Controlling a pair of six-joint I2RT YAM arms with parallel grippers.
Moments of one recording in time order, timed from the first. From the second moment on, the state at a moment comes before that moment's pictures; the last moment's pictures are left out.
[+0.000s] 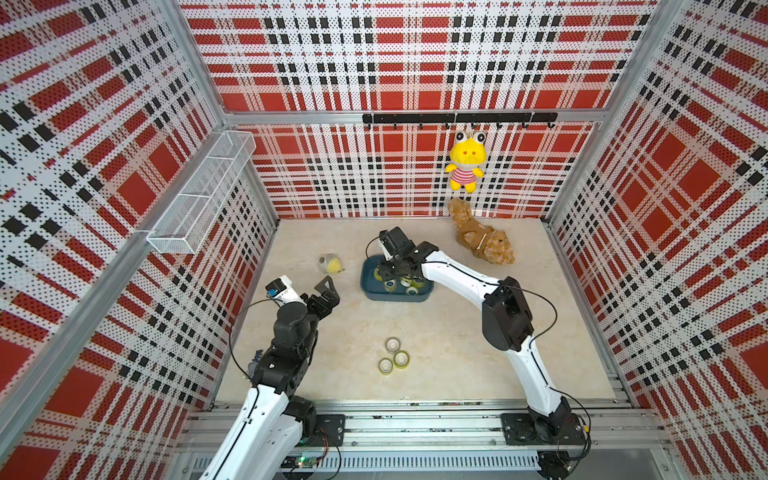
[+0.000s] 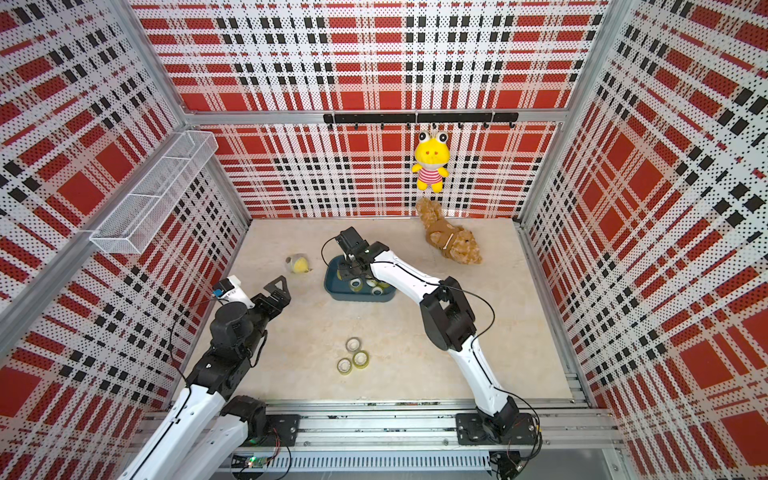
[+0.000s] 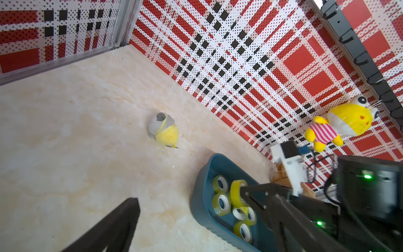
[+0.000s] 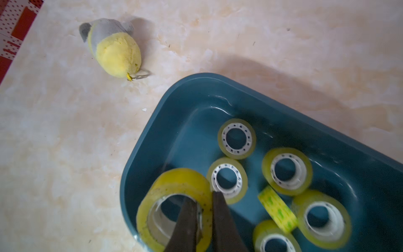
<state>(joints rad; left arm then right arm) -0.21 0.61 0.46 -0.09 -0.21 -0.74 0.77 2.36 2.13 -0.69 0.00 0.33</state>
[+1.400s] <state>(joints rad) -0.60 0.73 0.46 -0.10 -0.41 -0.83 0.99 1.60 1.01 -0.48 -0.05 0.42</state>
